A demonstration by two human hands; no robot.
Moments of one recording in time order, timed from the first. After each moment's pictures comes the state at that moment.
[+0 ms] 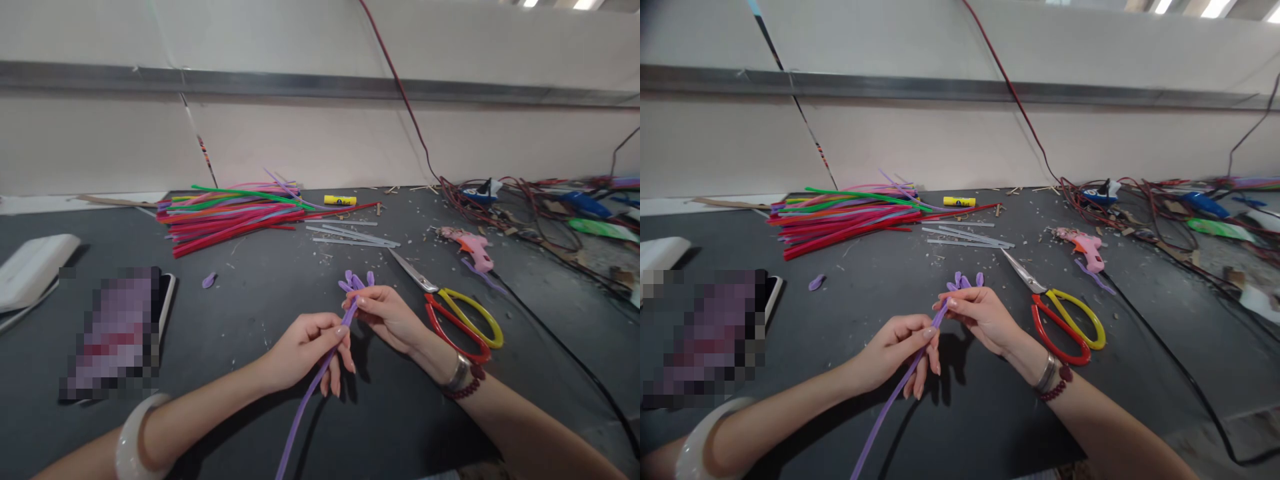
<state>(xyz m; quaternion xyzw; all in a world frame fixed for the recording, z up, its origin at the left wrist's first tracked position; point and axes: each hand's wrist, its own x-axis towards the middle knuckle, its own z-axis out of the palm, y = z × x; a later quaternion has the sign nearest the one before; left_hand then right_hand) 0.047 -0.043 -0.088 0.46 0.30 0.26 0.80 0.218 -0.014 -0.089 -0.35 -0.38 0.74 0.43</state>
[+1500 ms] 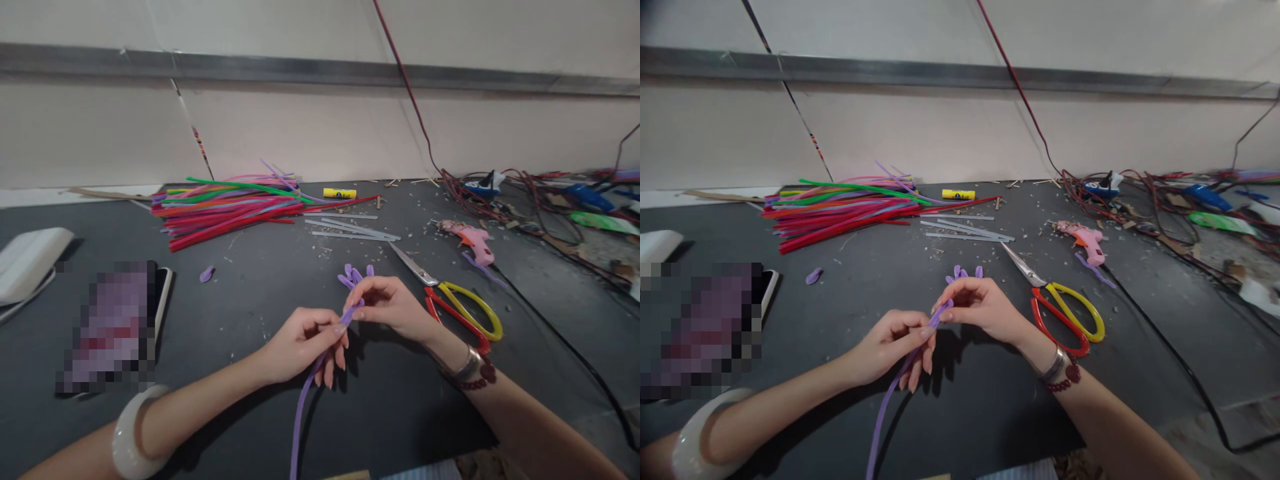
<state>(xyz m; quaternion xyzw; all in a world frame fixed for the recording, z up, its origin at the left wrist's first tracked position) 0.044 -0.043 -0.082 0.50 0.32 0.25 0.77 0.229 -0.013 -0.077 -0.31 -0.60 0.62 0.39</state>
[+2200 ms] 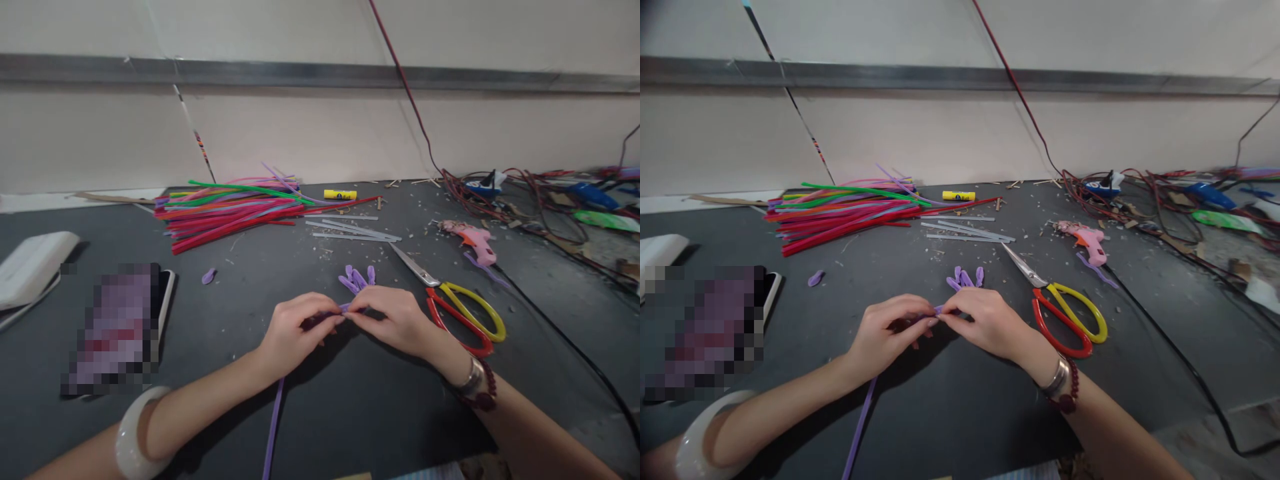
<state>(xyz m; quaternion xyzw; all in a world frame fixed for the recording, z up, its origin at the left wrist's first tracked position) 0.038 -0.035 -0.095 0.75 0.39 0.41 0.36 0.233 -0.020 -0.084 -0.31 -0.87 0.14 0.35</state>
